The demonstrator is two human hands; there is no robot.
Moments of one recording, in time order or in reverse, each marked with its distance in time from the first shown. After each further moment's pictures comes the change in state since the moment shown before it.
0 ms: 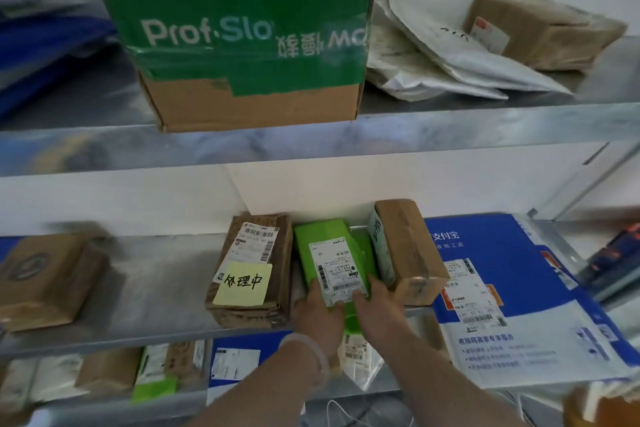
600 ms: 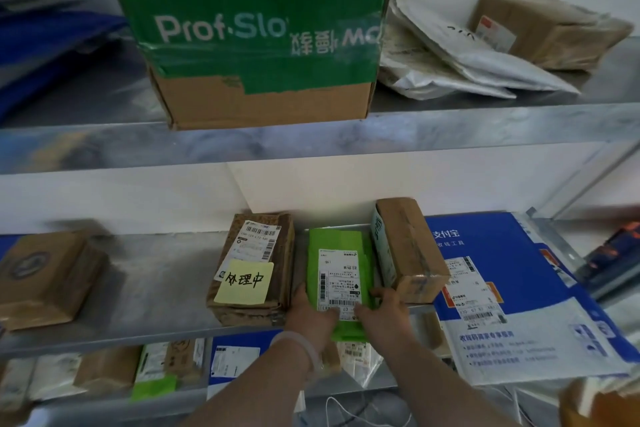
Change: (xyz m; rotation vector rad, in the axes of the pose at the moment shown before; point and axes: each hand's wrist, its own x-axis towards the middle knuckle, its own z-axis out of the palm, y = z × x) left_hand -0.007 0.002 -0.022 -0.176 -0.061 -0.091; right_hand -0.003 0.014 0.005 0.165 0.020 0.093
